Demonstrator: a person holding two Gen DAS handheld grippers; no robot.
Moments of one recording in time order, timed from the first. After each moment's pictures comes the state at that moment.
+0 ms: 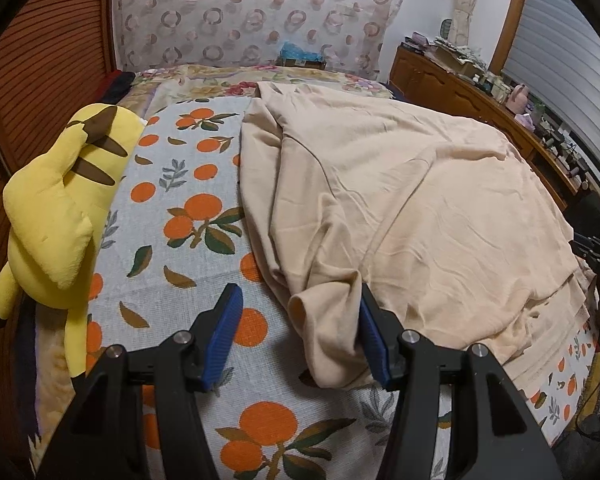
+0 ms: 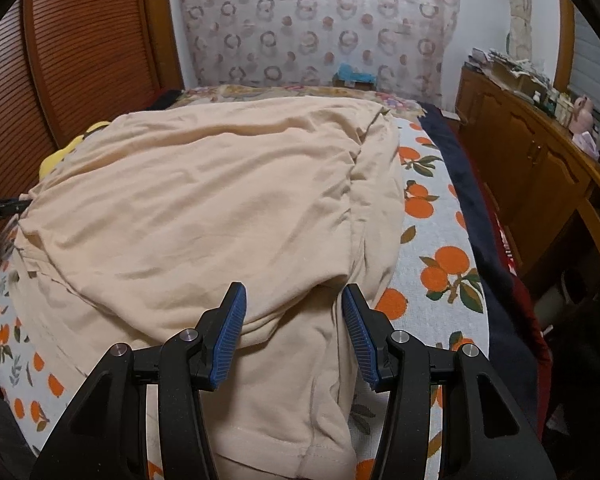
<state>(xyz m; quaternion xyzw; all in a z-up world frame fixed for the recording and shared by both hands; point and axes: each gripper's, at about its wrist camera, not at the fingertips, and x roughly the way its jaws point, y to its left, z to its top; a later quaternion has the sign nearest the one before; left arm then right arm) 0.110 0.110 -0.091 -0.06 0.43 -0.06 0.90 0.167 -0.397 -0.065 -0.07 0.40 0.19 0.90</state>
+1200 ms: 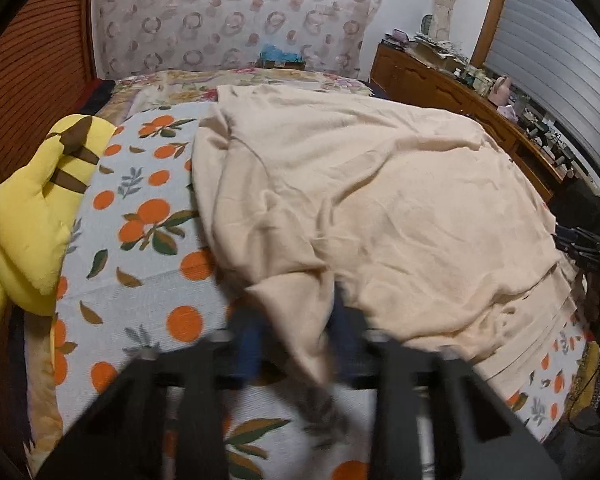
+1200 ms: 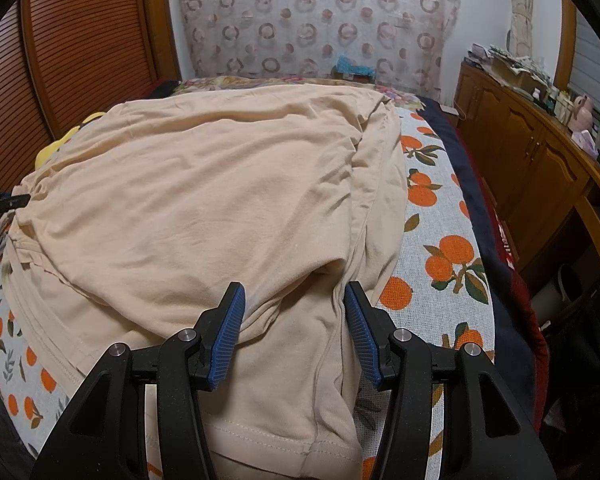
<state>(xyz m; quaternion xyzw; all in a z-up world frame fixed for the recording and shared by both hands) 0.107 0.077 -0.083 -0.05 0.43 -0.08 0.90 0.166 -0.399 -0.072 -0.08 0.41 0.18 0.89</state>
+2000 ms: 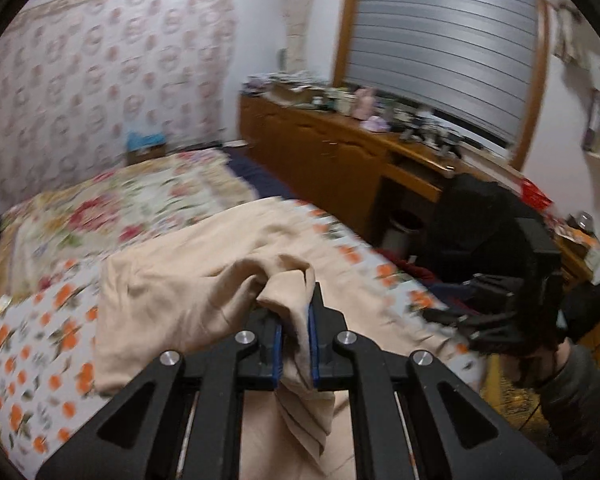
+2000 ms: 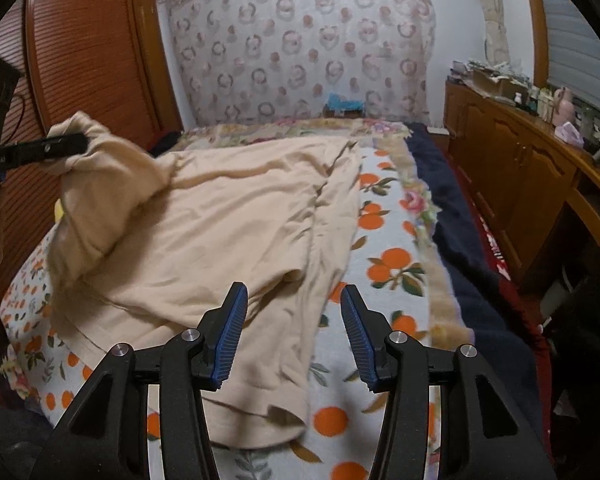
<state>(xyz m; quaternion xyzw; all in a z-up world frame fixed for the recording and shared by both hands) 0.141 -0.165 0.055 0.03 0.31 -0.29 0.90 0.124 -0.454 -0.022 -0.01 0.34 0.19 0.92</state>
